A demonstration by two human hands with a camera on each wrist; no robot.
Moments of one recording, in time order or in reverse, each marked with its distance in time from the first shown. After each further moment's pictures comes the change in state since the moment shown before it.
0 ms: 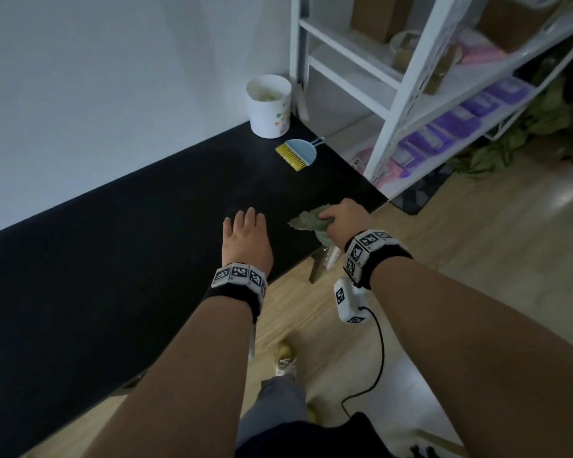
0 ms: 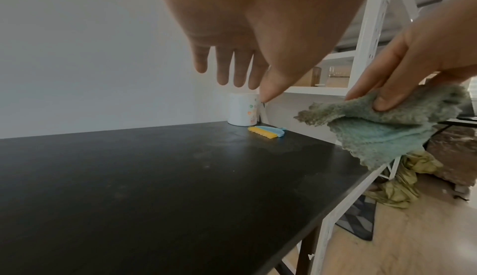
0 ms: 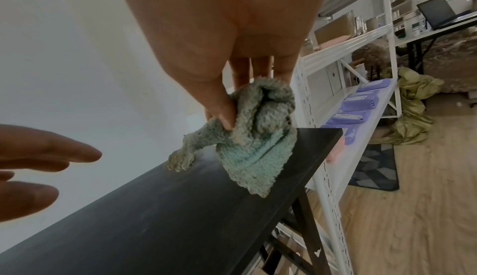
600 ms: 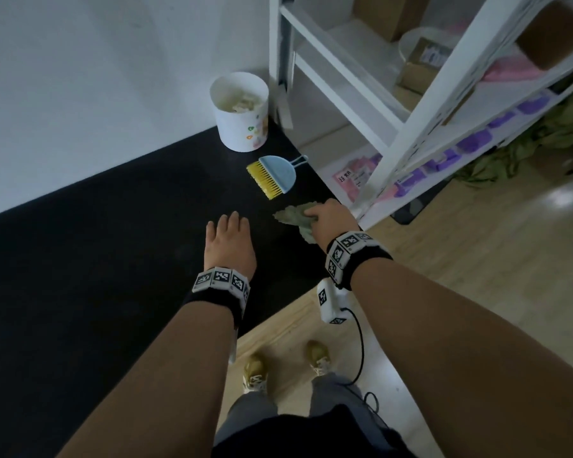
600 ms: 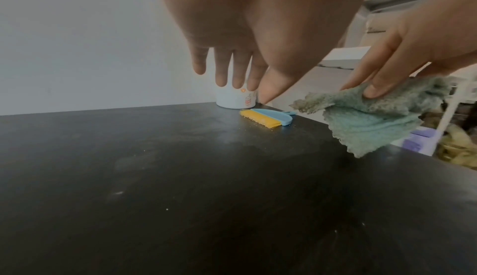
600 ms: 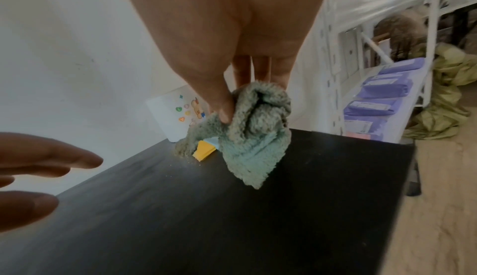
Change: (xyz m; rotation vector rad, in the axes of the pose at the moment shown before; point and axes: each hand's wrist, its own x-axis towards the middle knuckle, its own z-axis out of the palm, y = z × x) left_hand 0.162 0.047 0.026 0.013 -0.103 -0.091; right_hand 0.176 0.039 -0.030 -0.121 -0.144 0.004
